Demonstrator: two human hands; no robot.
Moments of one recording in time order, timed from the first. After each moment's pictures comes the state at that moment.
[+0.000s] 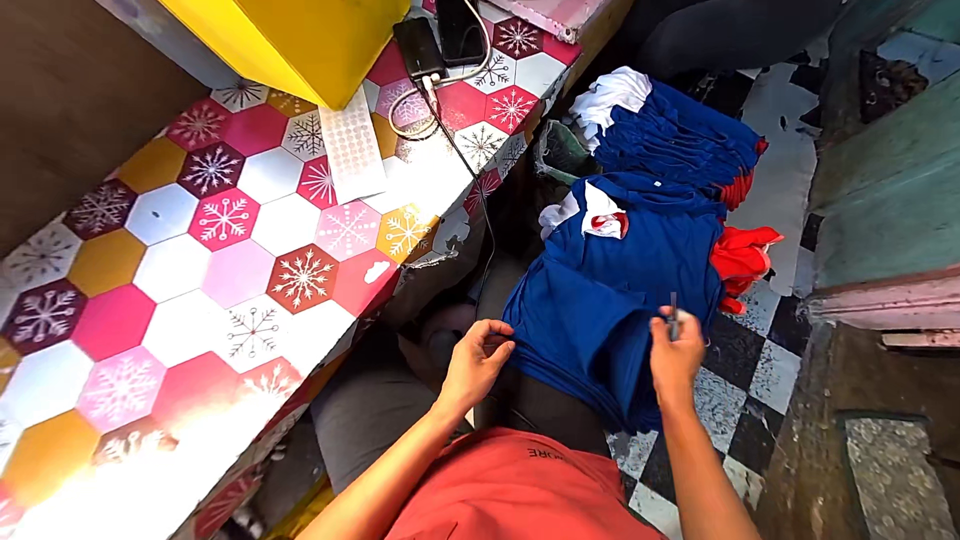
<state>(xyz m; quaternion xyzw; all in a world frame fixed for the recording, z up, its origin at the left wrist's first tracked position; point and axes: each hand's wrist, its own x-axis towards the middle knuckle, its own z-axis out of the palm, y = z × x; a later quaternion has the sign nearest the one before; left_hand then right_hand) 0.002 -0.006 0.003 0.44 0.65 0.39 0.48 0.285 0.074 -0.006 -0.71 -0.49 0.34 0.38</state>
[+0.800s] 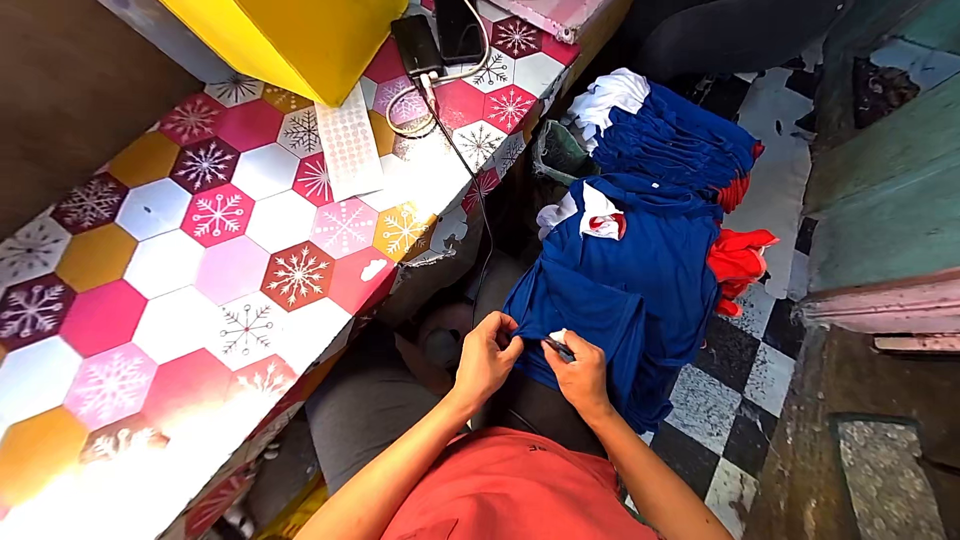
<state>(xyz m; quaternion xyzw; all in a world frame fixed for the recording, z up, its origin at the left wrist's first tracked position) 0.018 0.008 -0.010 0.53 0.68 0.36 0.36 0.192 0.030 -0.027 -0.51 -0.70 0.30 0.39</state>
